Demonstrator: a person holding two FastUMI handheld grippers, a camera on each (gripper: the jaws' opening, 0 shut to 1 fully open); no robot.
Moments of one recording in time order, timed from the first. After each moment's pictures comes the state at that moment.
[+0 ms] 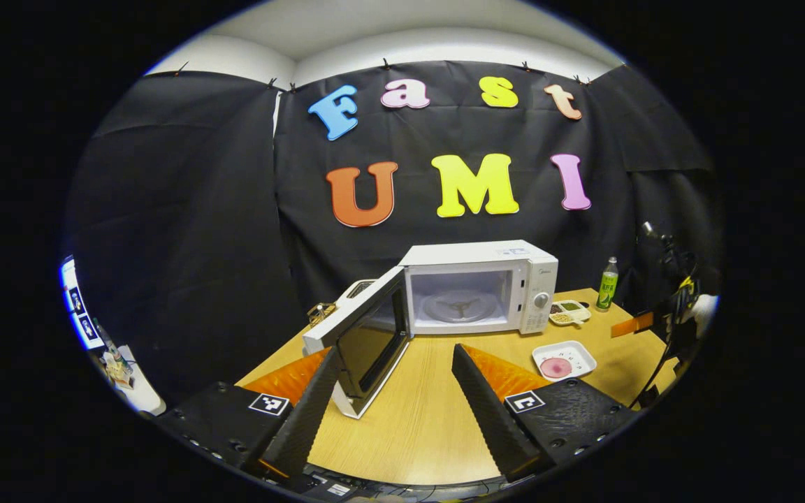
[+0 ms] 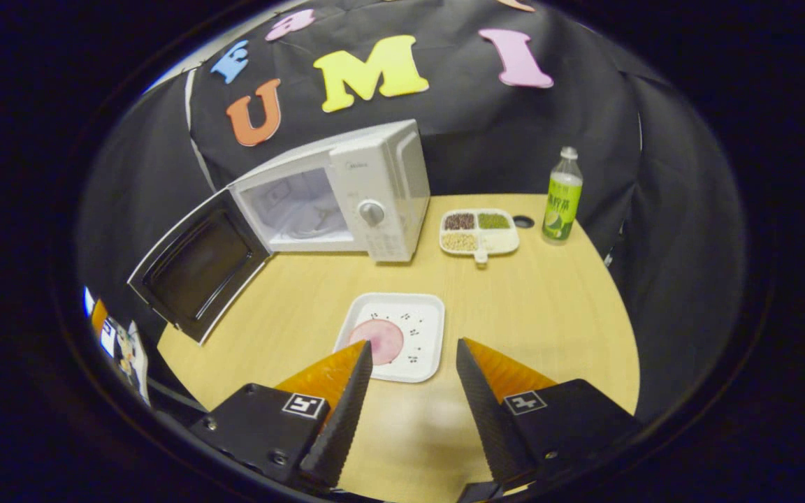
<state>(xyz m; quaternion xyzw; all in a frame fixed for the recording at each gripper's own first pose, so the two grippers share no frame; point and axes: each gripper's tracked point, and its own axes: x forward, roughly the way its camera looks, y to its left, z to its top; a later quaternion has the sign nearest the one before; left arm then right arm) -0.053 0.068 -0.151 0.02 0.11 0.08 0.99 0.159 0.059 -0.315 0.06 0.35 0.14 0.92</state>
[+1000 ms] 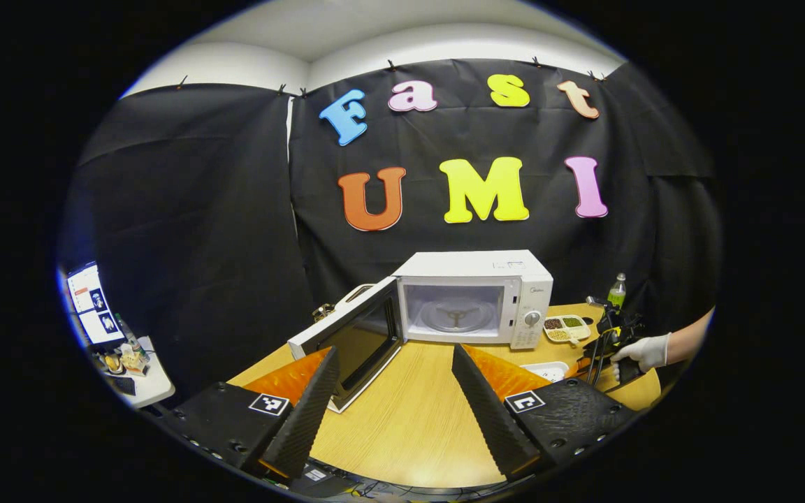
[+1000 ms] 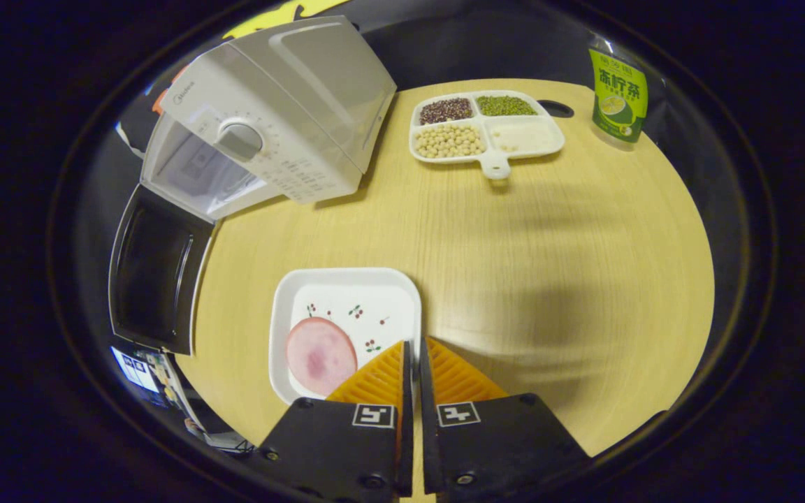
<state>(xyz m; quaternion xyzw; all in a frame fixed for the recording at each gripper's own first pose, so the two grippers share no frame) -0.052 0.004 -0.117 0.00 0.12 0.15 0.98 0.226 0.066 -0.412 0.11 0.54 0.14 0.82</state>
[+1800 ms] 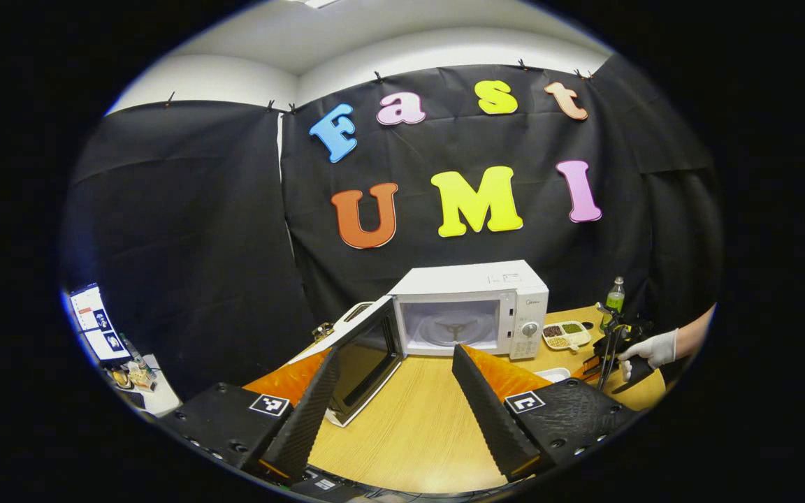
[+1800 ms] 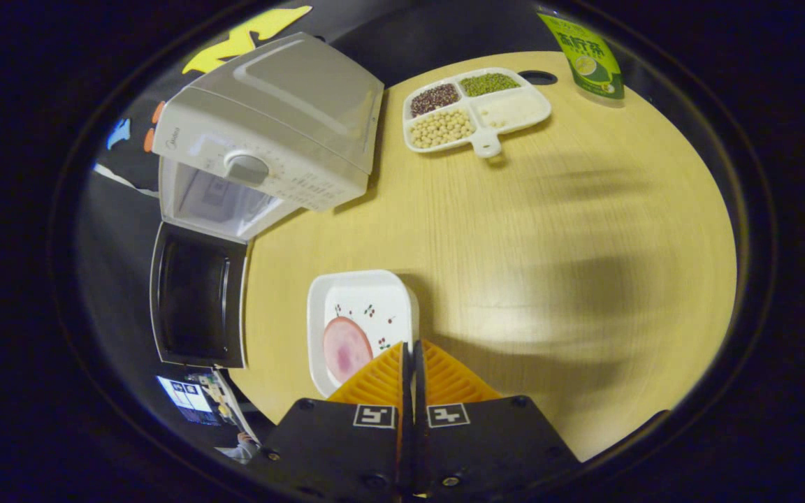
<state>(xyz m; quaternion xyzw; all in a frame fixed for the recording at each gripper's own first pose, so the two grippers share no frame) -0.039 -0.004 -0.093 0.03 0.11 0.13 0.98 0.212 0.082 -0.389 0.21 0.54 0.19 0.79</state>
